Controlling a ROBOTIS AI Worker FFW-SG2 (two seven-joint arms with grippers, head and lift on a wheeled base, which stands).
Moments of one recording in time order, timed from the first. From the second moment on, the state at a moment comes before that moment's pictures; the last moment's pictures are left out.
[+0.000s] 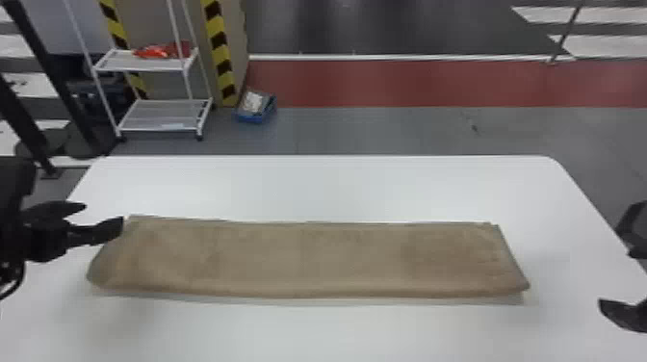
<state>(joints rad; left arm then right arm) -0.09 0.29 0.41 -1.64 -0.32 0.61 -0.83 0.21 -0.37 -0.26 -2.10 1.01 0.65 1.29</state>
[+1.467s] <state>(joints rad) 0.18 0.27 0.47 -1.78 -0.34 0.55 -0.75 0.19 -0.37 -0.28 -2.11 0.98 0.64 1.29</state>
